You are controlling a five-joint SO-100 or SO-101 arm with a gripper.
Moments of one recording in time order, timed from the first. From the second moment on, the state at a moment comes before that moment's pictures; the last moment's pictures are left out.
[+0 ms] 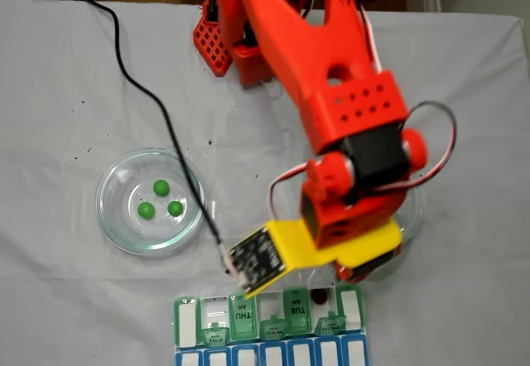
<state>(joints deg) -14.3 105.1 90.6 63.8 -10.7</state>
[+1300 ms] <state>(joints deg) -4.8 93.6 88.2 48.7 -18.6</state>
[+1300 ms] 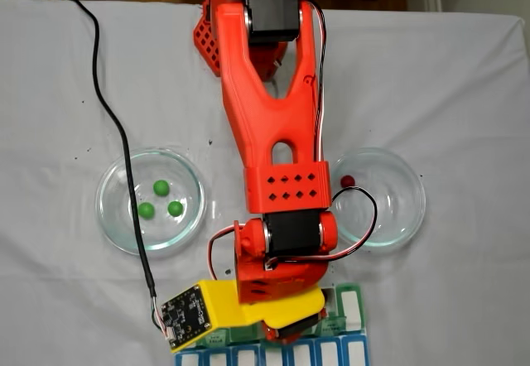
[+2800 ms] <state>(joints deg) -26.4 111.4 94.7 76.5 -14.0</state>
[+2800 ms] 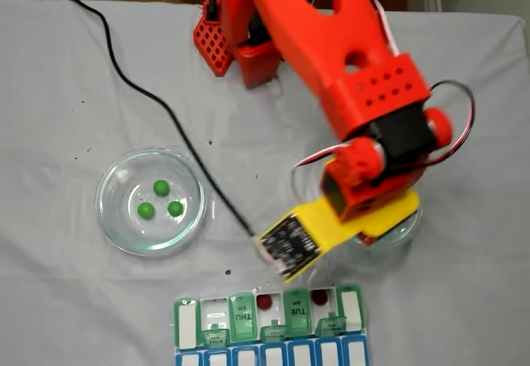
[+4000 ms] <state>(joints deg) -35.2 108.3 110.6 68.2 -57.7</state>
